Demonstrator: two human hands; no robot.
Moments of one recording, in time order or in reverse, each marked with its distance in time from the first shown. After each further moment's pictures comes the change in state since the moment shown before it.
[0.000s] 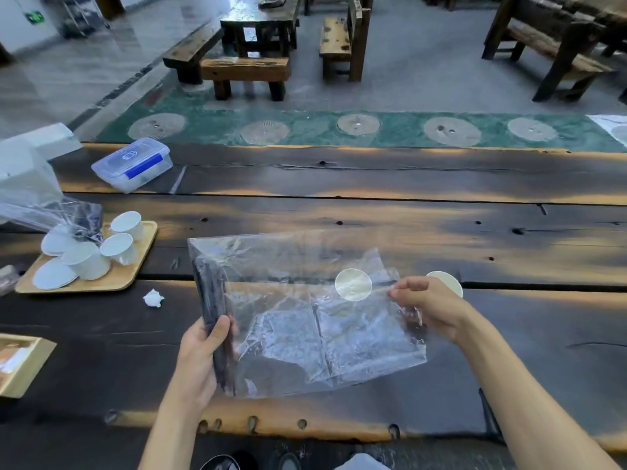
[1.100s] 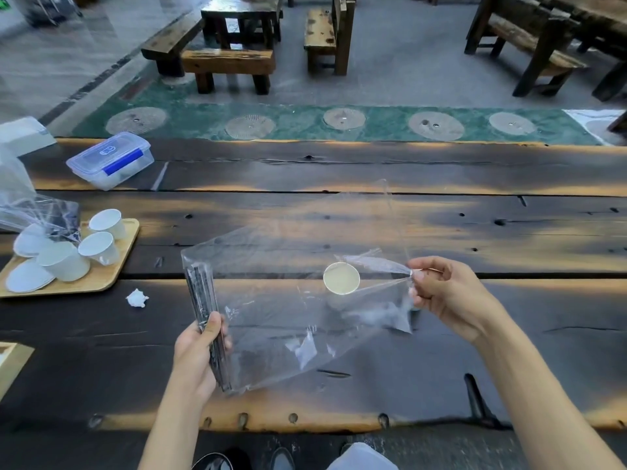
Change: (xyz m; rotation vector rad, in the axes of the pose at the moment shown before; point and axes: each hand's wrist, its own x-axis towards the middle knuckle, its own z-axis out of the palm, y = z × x) left_hand 0.017 -0.026 -0.001 -0.112 0.141 -0.137; right_hand -0.045 -0.019 -0.014 0.267 0.081 -0.211
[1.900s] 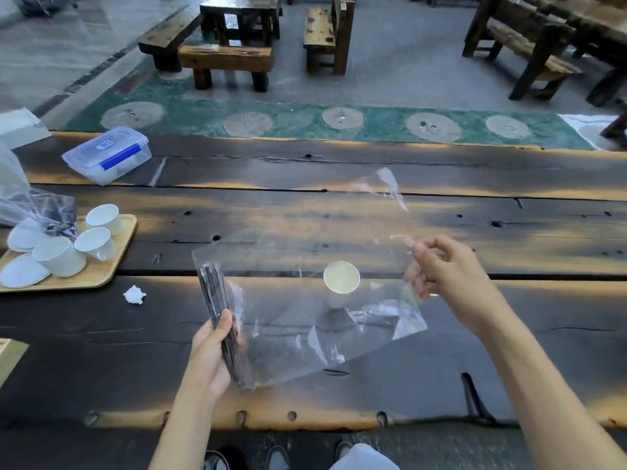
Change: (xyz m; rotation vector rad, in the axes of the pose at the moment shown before) left_hand 0.004 -0.015 0.006 -0.106 -0.080 -0.086; right_hand -0.016 -0.027 0.028 -0.358 0.058 -0.231
